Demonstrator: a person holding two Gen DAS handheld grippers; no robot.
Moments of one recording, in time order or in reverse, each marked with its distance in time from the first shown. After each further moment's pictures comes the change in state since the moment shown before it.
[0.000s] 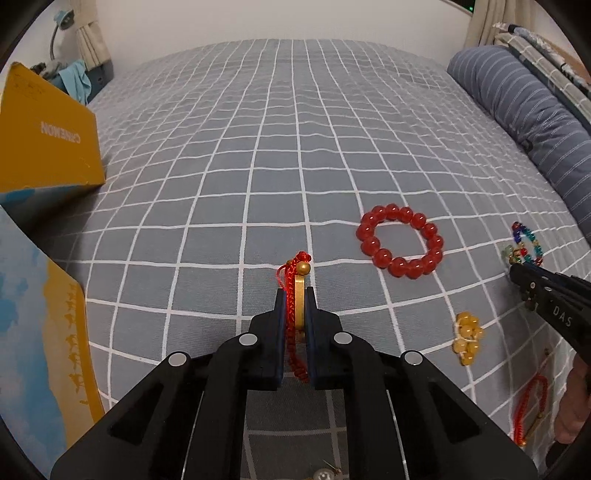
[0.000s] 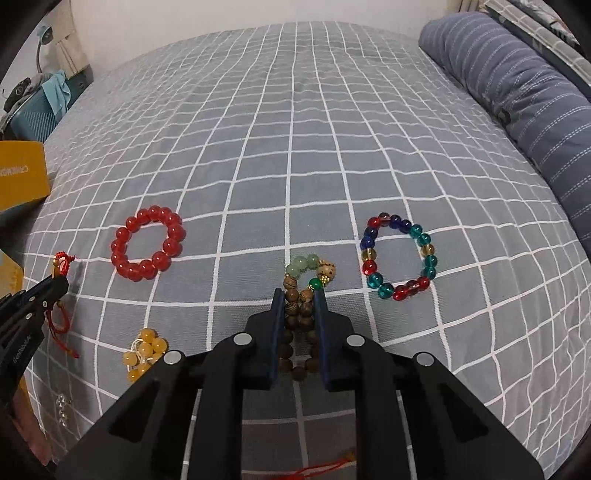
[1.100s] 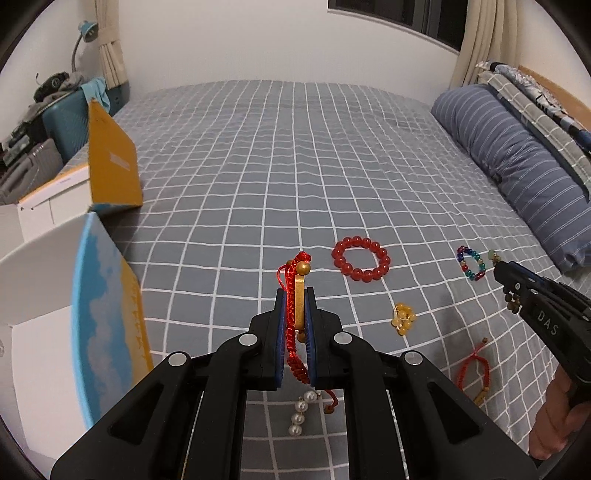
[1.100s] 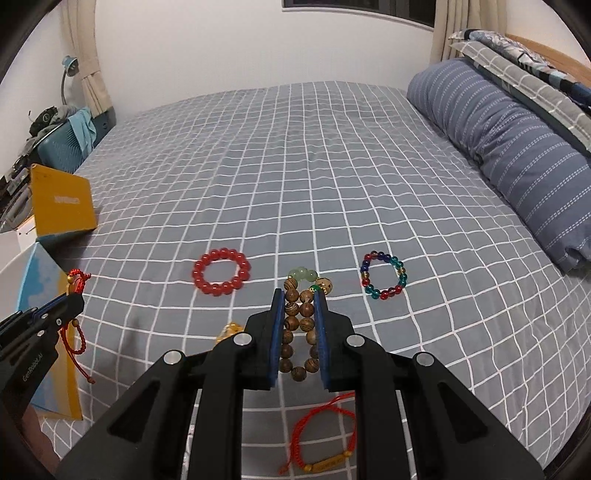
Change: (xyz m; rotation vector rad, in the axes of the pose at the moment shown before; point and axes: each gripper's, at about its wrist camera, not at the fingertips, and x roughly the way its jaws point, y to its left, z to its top) left arm -0.111 0.010 -0.019 -0.032 -0.133 -0.031; right arm -0.113 0.029 -0.020 0.019 -0.202 0.020
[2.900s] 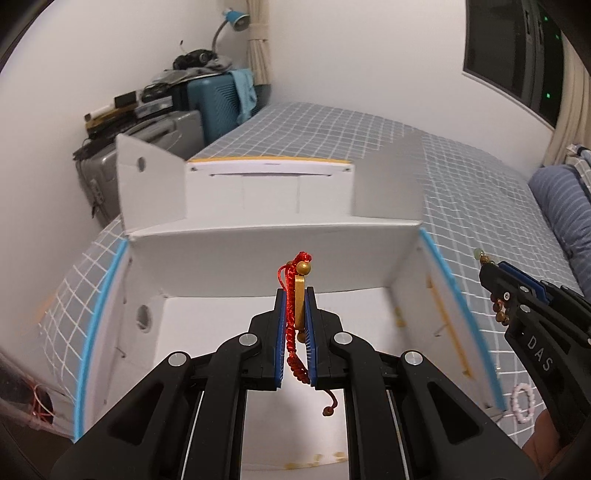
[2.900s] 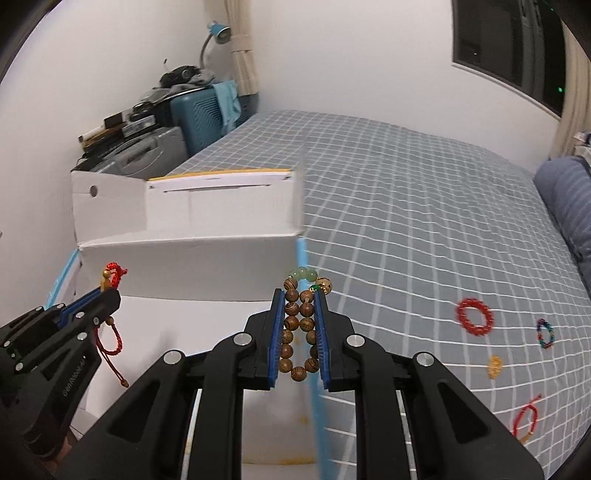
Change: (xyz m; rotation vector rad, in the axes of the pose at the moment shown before) left arm -0.117 0.256 -0.045 -0.253 -0.094 0.279; right arm -0.072 0.324 -0.021 -0.296 -0.087 0.277
